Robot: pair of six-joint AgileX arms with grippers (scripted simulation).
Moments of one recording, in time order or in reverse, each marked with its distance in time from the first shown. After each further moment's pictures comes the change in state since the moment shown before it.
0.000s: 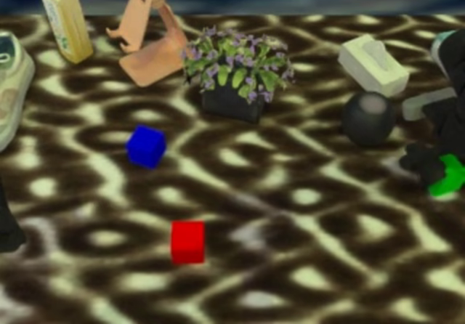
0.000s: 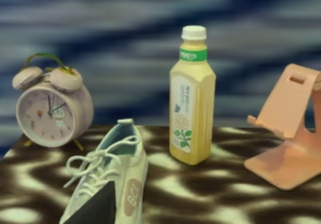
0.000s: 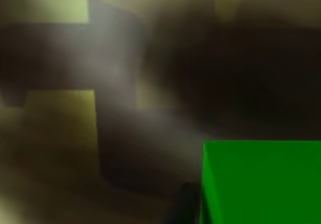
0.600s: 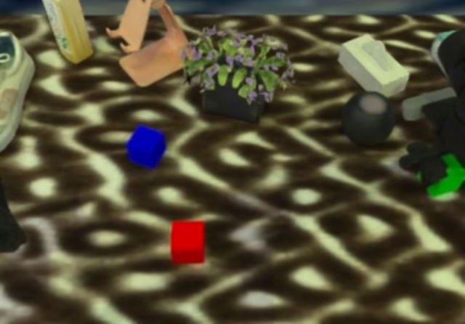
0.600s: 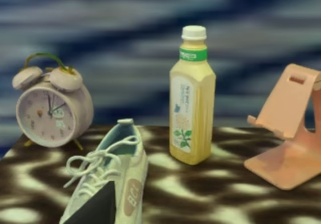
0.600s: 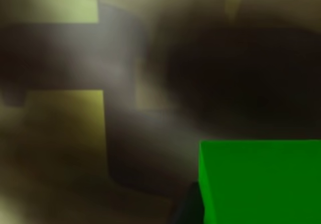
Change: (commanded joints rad) left arm 0.000 0.000 0.000 0.000 0.000 0.000; right arm 0.000 0.000 0.000 0.000 0.000 0.000
